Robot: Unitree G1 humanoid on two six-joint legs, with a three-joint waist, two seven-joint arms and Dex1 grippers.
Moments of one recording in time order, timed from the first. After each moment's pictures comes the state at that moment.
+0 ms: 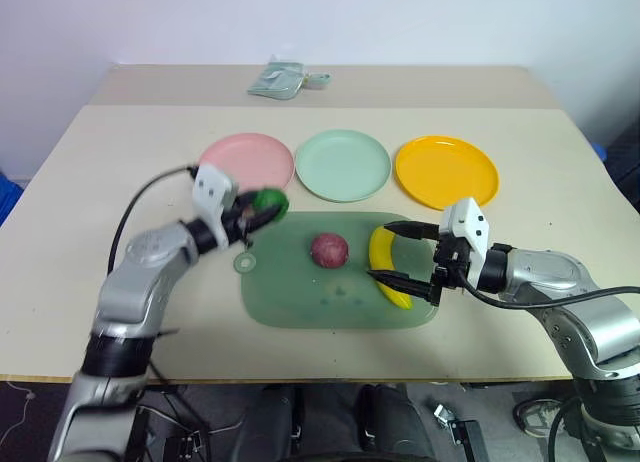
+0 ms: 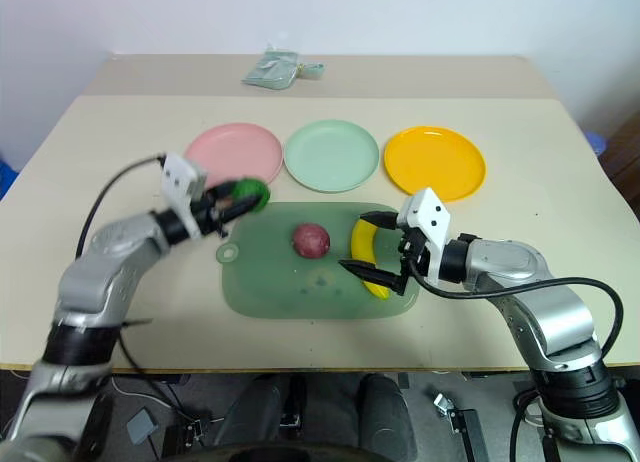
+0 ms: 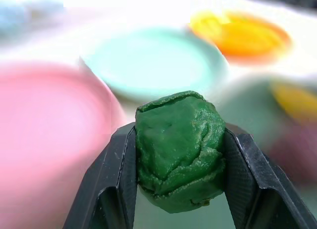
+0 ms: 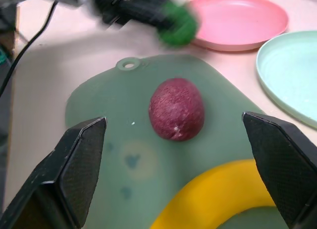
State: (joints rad) left arm -0.55 0.45 0.03 -0.02 -0.36 0.47 -0.59; right arm -0.23 -0.69 -0.03 -0.43 0.56 0.58 0.86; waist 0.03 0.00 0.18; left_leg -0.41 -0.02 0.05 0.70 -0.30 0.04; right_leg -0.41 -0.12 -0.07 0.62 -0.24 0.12
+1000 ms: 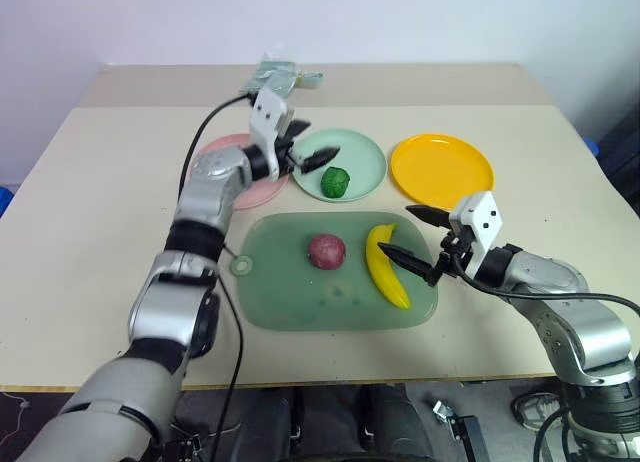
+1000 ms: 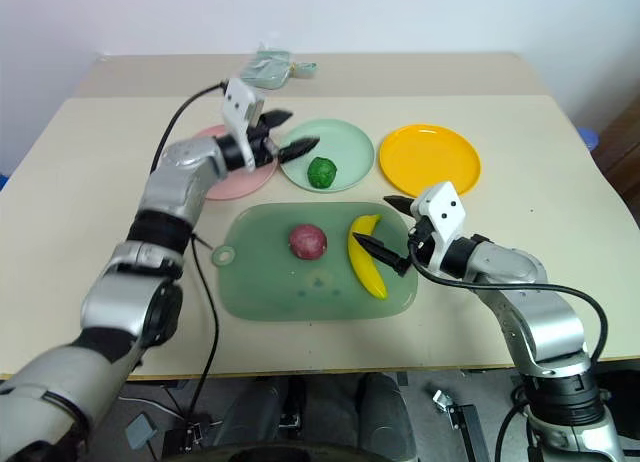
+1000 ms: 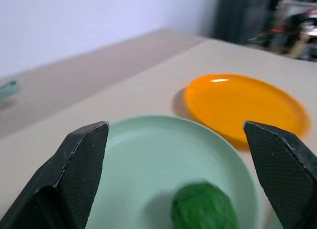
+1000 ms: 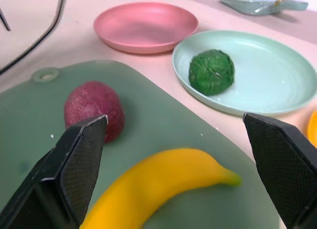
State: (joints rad) left arm -0.90 0.31 -0.02 0.55 -0.21 0.21 -0.94; right arm -0.16 -0.66 -0.08 -0.43 0.51 0.54 0.74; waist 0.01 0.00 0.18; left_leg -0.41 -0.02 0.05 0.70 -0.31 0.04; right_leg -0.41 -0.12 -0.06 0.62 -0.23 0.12
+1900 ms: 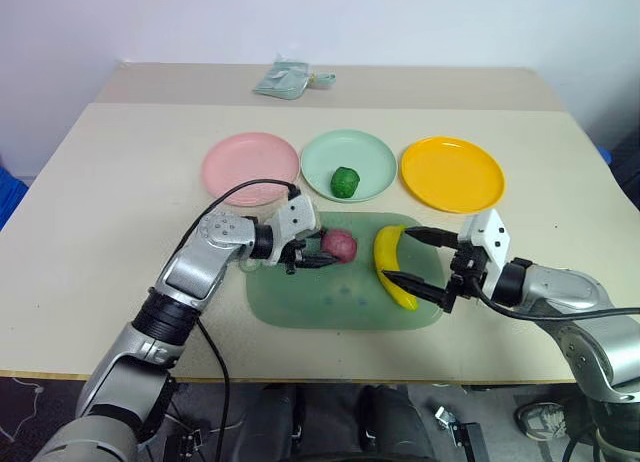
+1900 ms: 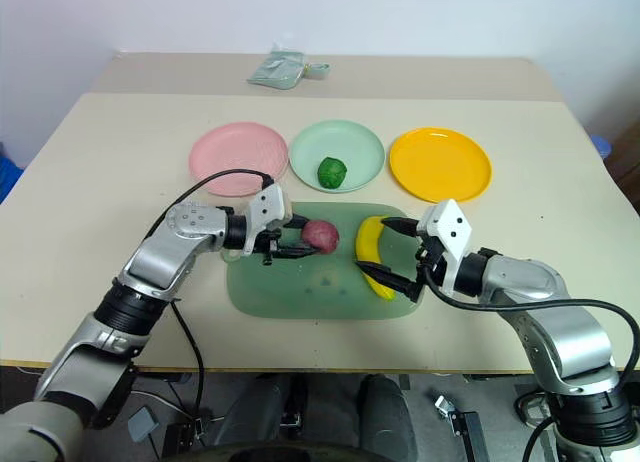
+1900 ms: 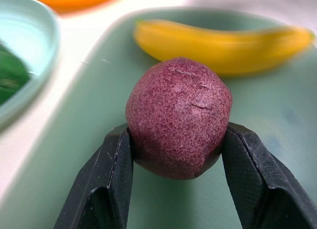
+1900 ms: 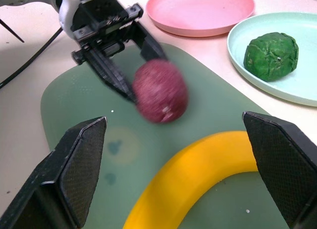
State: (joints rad) left arm -0.61 0.43 -0.27 0.05 -0.16 0.41 -0.99; right arm -0.08 -0.72 -0.10 -0.48 0.56 0.55 0.82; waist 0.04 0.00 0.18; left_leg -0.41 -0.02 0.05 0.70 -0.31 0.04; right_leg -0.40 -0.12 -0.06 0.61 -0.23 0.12
